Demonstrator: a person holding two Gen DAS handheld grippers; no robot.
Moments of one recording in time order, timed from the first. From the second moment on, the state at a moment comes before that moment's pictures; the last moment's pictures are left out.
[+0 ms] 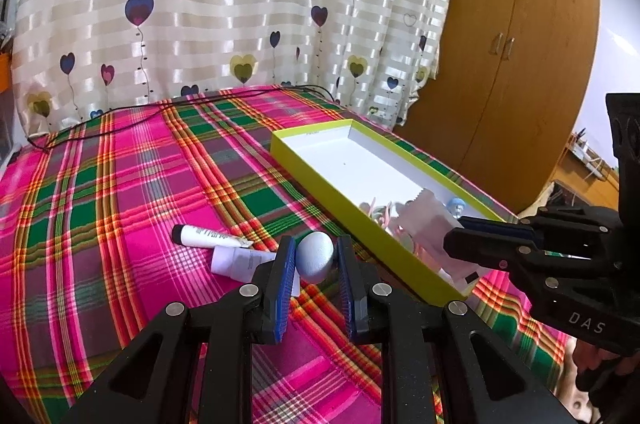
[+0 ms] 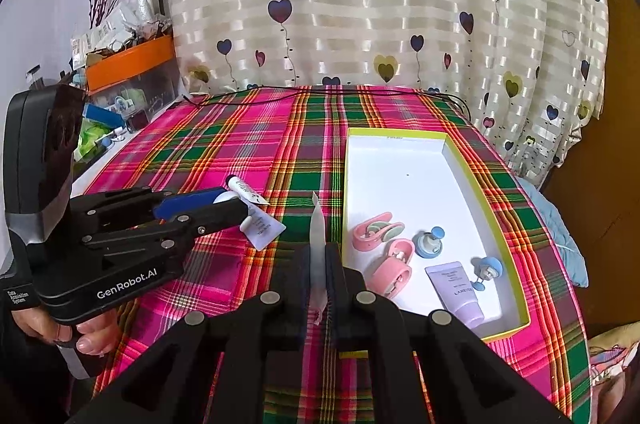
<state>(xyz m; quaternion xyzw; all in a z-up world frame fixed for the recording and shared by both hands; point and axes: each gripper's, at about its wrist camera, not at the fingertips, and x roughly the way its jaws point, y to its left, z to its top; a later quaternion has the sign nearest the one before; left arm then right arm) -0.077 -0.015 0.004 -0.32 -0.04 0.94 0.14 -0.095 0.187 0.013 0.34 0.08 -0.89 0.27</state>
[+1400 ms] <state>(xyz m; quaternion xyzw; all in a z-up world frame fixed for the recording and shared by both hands) -0.092 0.044 0.015 -0.34 -0.02 0.92 0.19 -0.120 0.236 0.013 0.34 0.04 -0.91 0.24</state>
